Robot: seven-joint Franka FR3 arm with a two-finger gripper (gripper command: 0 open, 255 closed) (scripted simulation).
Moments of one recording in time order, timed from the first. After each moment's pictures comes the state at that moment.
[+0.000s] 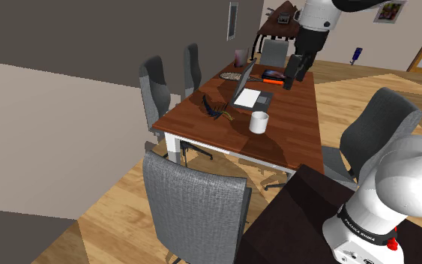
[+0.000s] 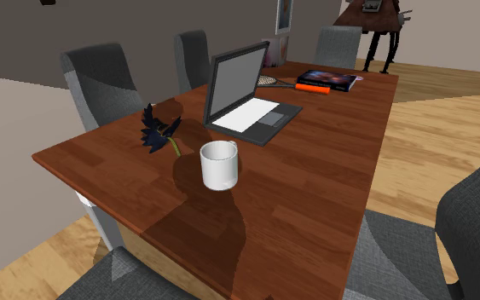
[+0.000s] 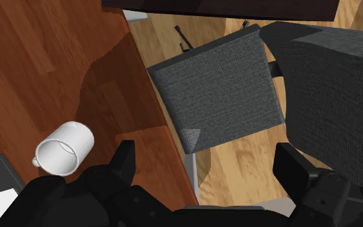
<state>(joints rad) -0.02 -0.75 -0.06 -2.37 -0.07 1.71 -0.09</state>
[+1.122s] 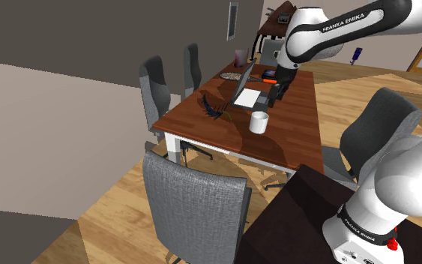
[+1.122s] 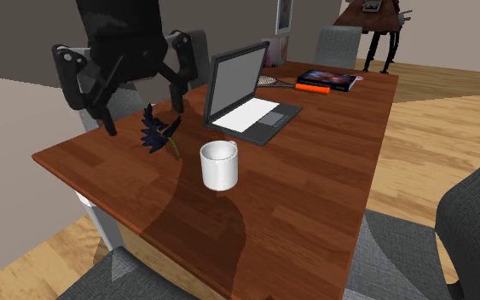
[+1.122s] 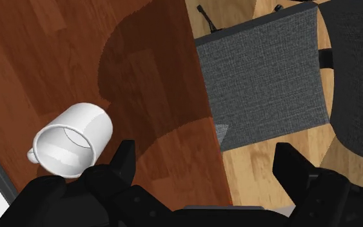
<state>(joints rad) -0.04 -0.37 -0.29 -2.42 -0.11 2.16 -0.36</state>
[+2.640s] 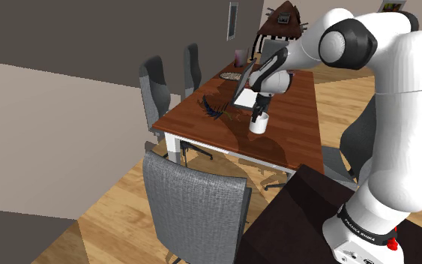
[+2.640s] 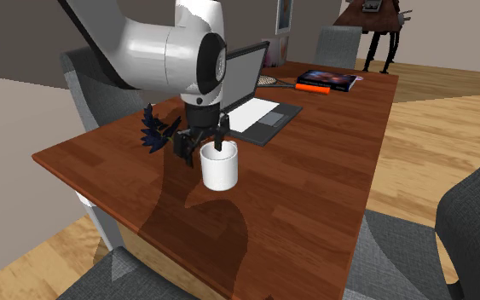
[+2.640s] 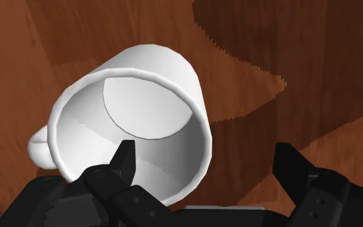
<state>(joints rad) -0.17 0.49 -0.34 -1.94 0.34 2.48 -0.92</state>
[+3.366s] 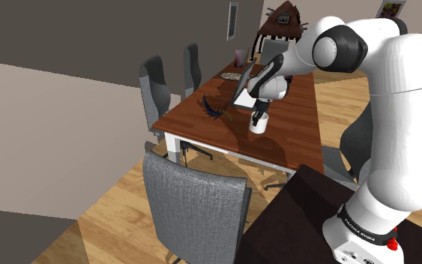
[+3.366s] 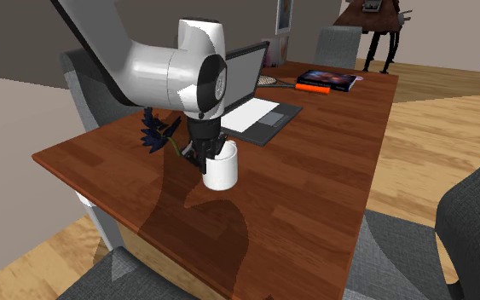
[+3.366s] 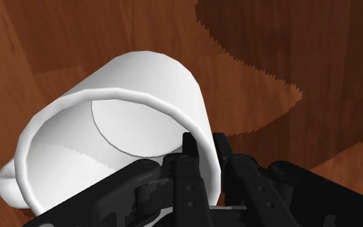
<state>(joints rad) -0.19 0.55 -0.31 -1.93 0.38 2.53 -0.95</state>
